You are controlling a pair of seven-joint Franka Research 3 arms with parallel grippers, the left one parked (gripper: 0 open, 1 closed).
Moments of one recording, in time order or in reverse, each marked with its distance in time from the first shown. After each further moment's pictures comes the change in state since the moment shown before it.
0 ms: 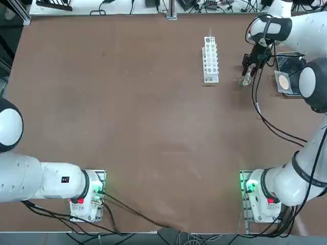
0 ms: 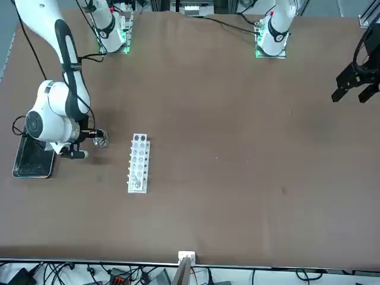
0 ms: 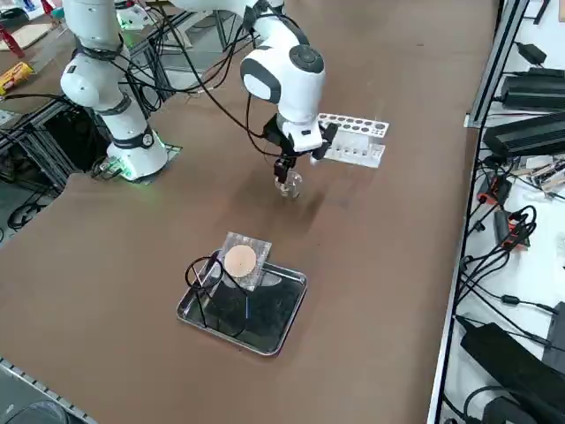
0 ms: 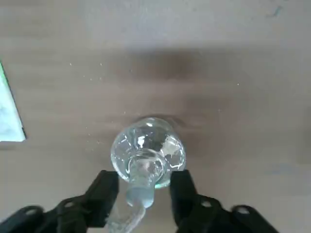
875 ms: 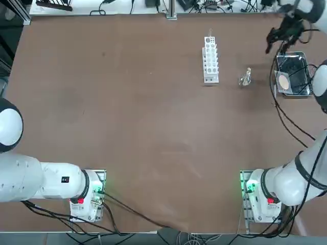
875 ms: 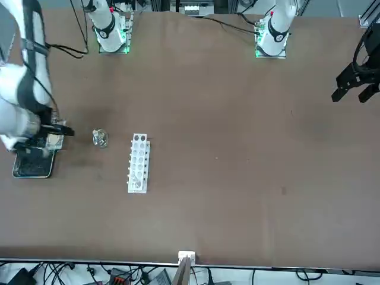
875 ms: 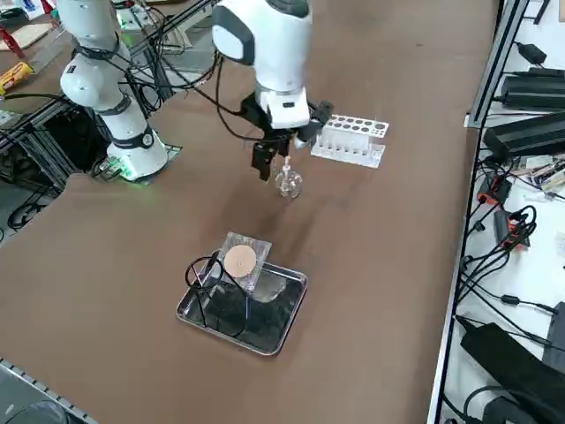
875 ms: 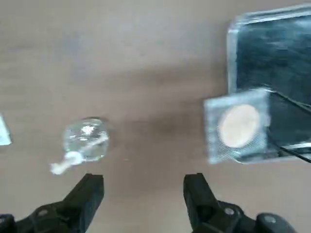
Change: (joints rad) arm -0.012 -0.102 -0.213 0.179 -0.112 -0.230 -0.003
